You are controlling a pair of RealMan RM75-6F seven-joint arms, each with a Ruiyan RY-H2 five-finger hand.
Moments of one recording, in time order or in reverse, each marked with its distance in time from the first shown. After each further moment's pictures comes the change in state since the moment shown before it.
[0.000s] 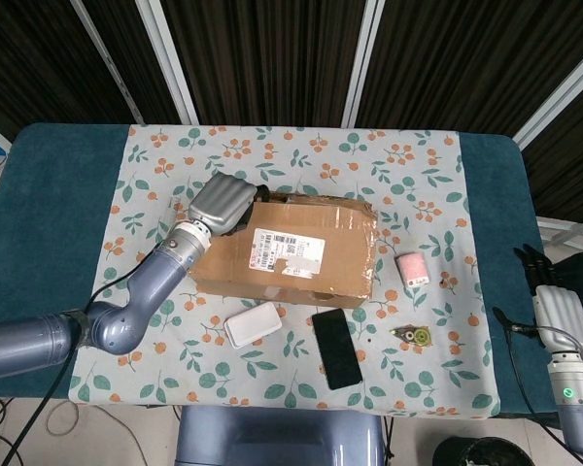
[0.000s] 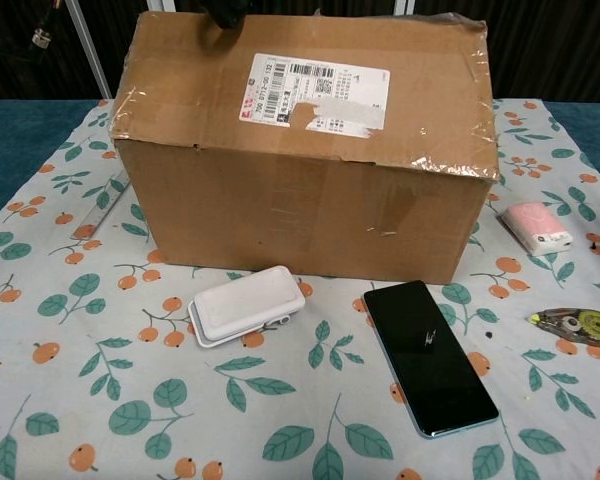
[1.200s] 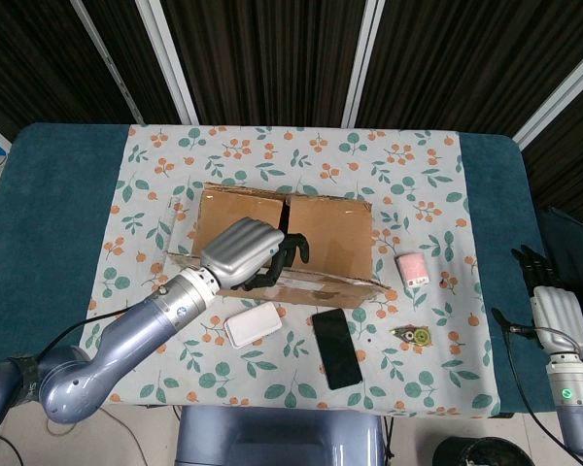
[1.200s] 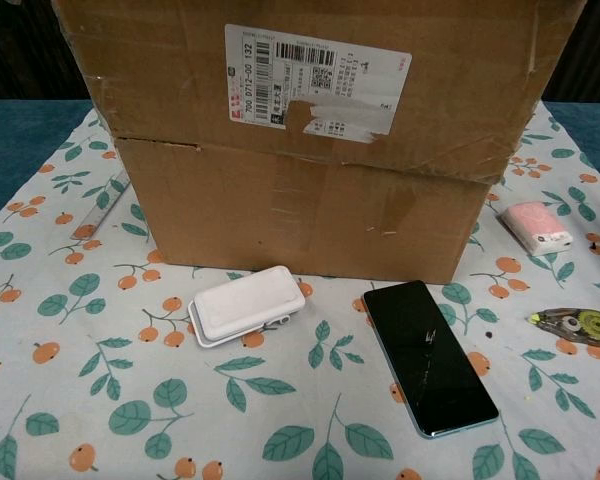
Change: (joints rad) left arm 0.028 0.266 -0.114 -0.474 0.006 -0.030 -0.258; right arm 0.000 0.001 -0.005 -0.004 -0.005 0.001 -0.008
